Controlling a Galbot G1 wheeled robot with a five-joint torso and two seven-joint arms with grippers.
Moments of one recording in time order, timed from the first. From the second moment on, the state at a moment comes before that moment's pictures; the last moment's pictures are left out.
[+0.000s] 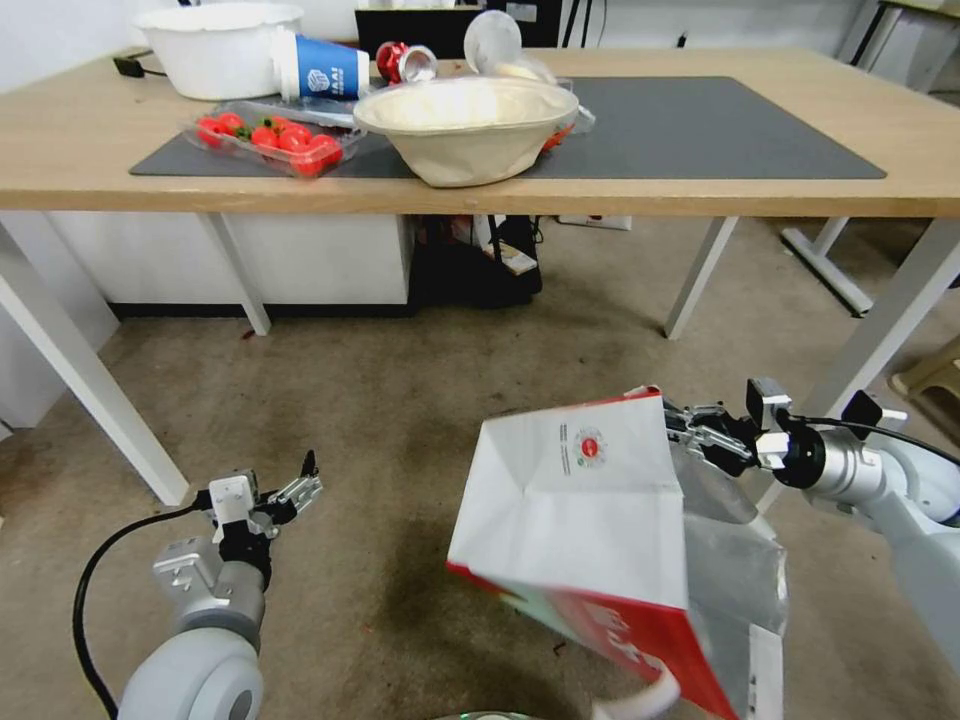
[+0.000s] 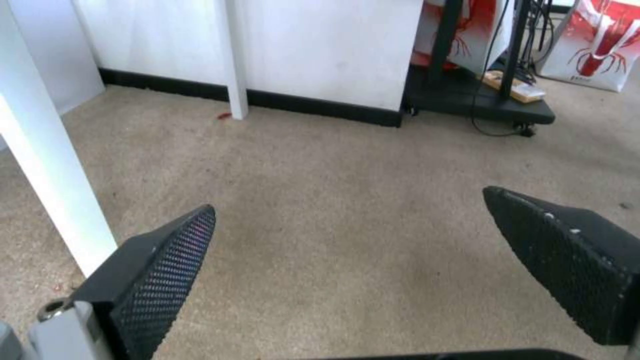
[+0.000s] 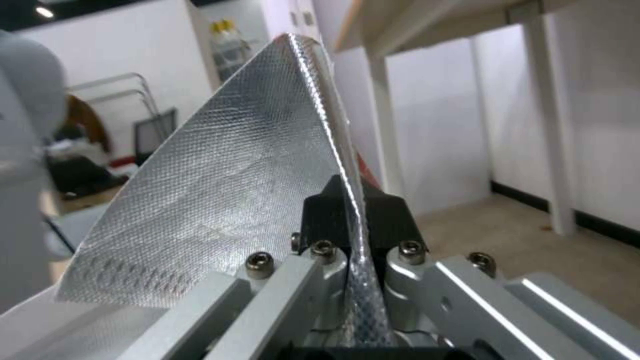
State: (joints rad) left arm 1.69 -1.24 -0.55 -2.26 -0.52 0.27 -0.42; right arm -1.10 0.81 0.55 1.66 0.96 -0.22 -1.31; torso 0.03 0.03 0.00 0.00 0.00
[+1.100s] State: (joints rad) left arm 1.68 -1.24 -0.54 -2.25 -0.53 0.25 -0.42; right arm -1.11 0.82 0.55 1.65 1.06 -0.29 -1.48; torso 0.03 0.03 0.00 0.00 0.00
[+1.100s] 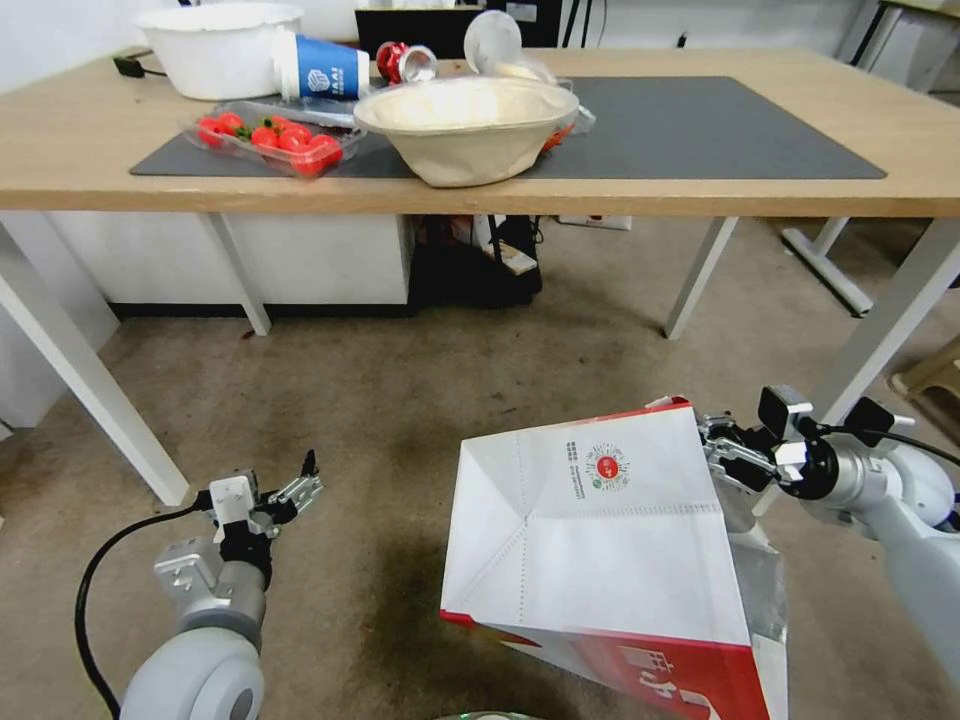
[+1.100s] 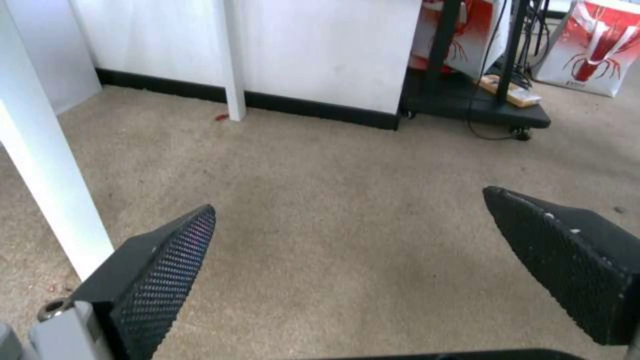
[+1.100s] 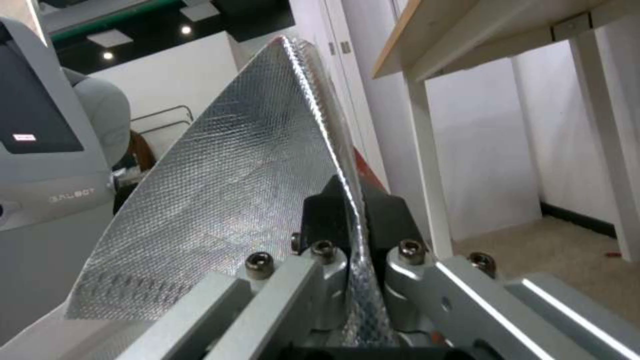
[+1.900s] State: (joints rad) left arm 1.69 -1.24 -0.55 -2.25 -0.53 0.25 -0.41; right arm -1.12 0.84 0.55 1.66 1.04 -0.29 -1.49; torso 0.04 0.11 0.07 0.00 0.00
